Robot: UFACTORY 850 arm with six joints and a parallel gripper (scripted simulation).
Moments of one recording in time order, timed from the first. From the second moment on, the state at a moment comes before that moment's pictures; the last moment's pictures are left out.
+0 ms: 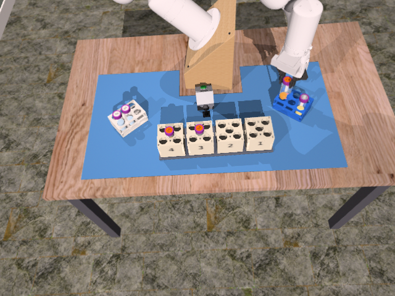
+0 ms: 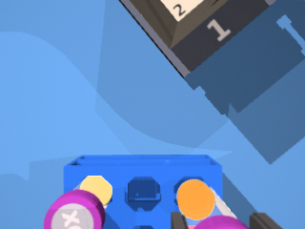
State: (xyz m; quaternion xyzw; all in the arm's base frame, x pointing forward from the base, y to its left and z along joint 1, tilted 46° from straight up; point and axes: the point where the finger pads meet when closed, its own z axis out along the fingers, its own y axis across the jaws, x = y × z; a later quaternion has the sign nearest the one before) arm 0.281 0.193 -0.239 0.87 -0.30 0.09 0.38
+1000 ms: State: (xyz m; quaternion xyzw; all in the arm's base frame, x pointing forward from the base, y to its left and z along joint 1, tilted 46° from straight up) arm 0.286 0.233 -0.200 0.87 -0.30 0.09 0.38
